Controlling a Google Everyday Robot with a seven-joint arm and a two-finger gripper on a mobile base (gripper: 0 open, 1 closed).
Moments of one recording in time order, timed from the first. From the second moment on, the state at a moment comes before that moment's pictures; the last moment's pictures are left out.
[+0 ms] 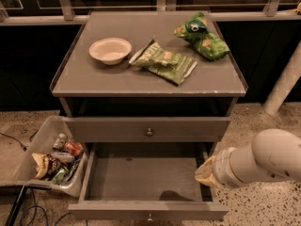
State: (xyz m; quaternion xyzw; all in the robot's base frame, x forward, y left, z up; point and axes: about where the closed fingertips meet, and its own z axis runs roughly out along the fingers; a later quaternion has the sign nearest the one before) arm 0.407 -0.172 0.651 -0.55 0.79 0.10 0.24
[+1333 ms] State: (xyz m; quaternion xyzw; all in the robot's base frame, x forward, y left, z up) arm 0.401 -0.181 0.587 -0.56 0.80 0.09 0.19
